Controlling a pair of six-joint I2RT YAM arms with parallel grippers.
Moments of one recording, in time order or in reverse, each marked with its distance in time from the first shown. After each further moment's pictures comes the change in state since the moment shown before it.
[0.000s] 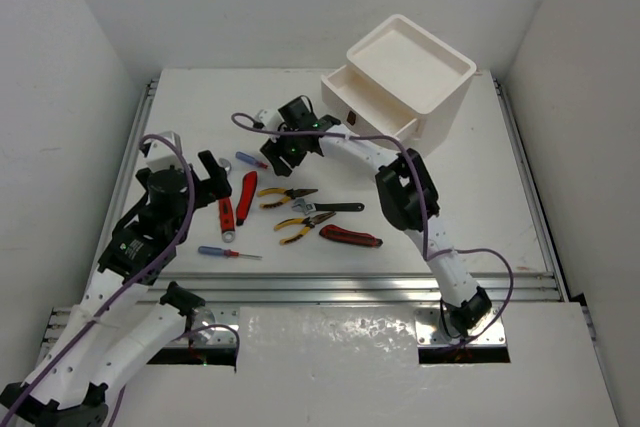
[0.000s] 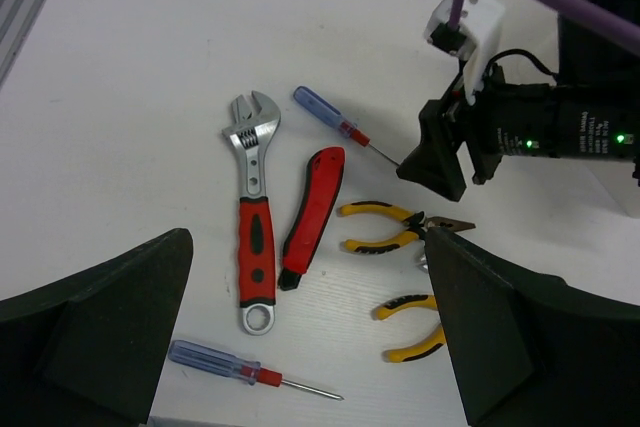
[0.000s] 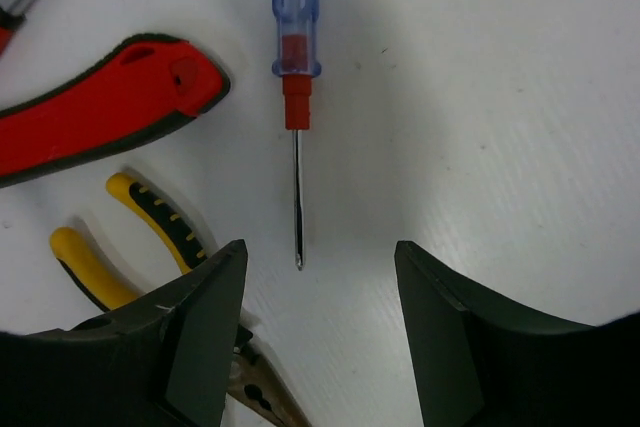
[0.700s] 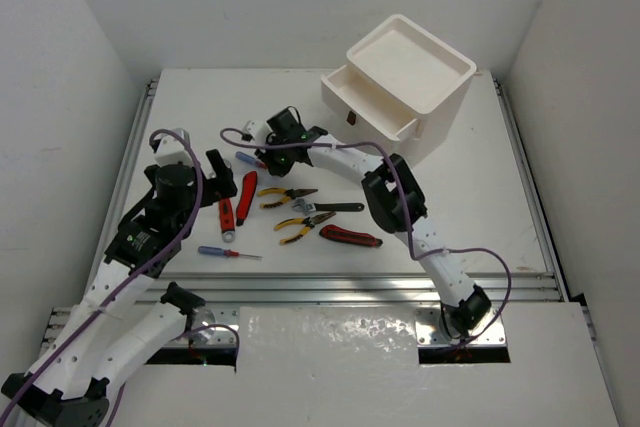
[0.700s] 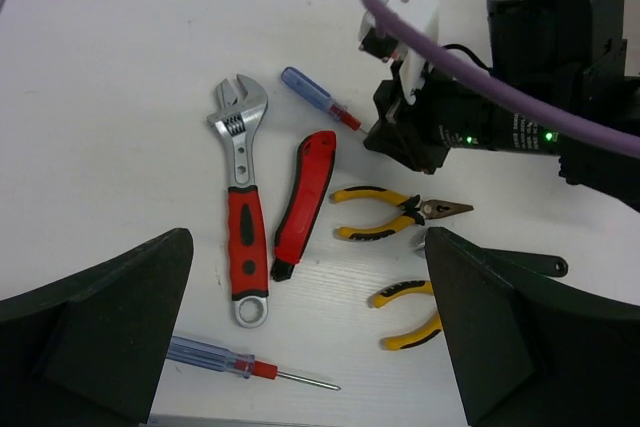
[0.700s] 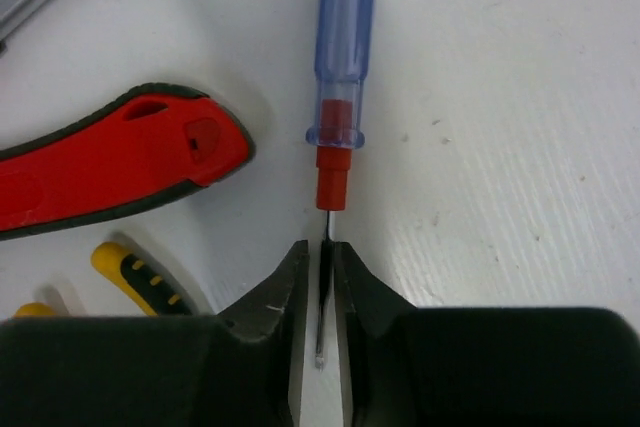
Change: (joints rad) left arm 0.006 0.021 0.000 0.008 0.048 0.004; right arm 0.043 0.116 0.058 0.079 0.007 -0.053
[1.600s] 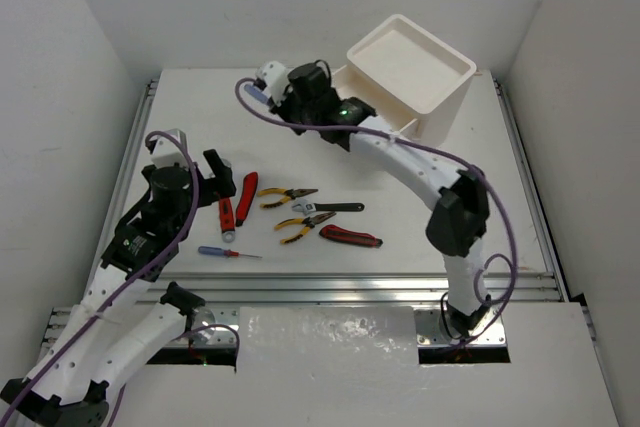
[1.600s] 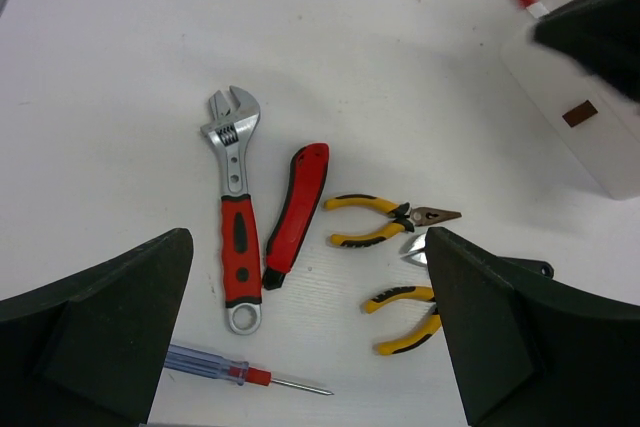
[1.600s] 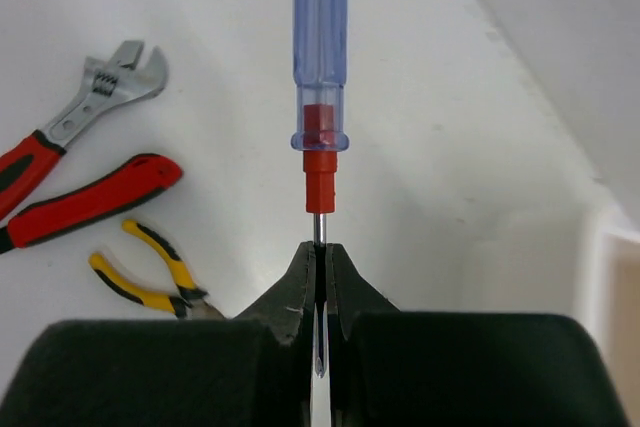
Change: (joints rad) left arm 0.000 -0.025 0.000 0.013 0.009 0.002; right arm 0.026 -0.488 -0.192 0.014 0.298 0.021
